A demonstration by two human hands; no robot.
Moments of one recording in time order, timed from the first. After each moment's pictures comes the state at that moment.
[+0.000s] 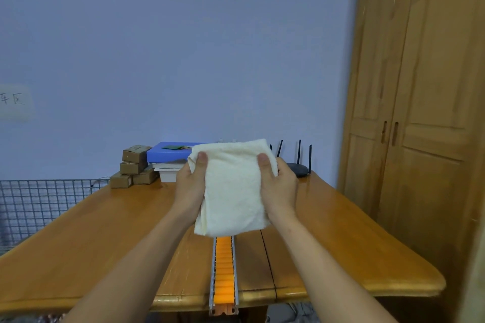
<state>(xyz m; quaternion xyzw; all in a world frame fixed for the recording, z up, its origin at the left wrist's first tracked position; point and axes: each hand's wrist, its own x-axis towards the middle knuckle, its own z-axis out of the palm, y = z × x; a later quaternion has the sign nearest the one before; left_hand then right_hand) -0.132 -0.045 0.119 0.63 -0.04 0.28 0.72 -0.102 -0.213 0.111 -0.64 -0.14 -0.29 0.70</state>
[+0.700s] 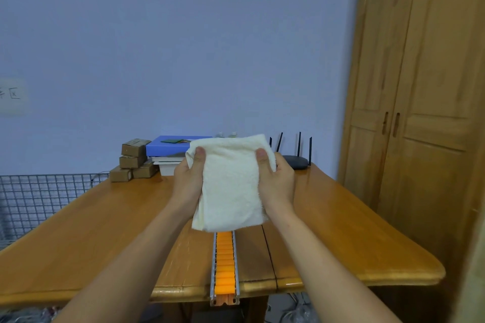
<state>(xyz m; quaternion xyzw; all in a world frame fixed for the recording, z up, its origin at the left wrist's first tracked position) -0.130 -0.042 0.115 0.63 -0.03 0.27 0.72 -0.098 -0.208 0.102 -0.63 -0.14 -0.29 0.71</state>
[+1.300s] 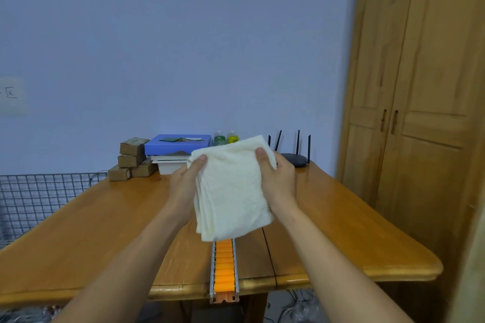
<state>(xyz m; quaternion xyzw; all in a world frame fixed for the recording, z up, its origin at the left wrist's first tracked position) -0.127 -0.035 0.104 0.59 0.03 0.22 0.78 -0.096 -0.219 0.105 -0.66 -0.14 -0.26 0.69</state>
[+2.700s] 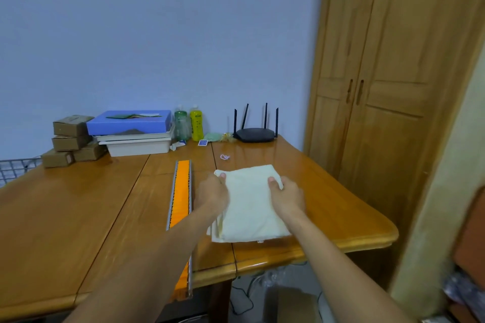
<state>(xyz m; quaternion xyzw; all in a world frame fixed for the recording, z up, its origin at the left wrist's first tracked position) 0.005 -0.160 -0.002 0.91 0.10 0.16 0.36 -0.028 -0.337 -0.006 -0.86 0.10 -0.18 0.47</state>
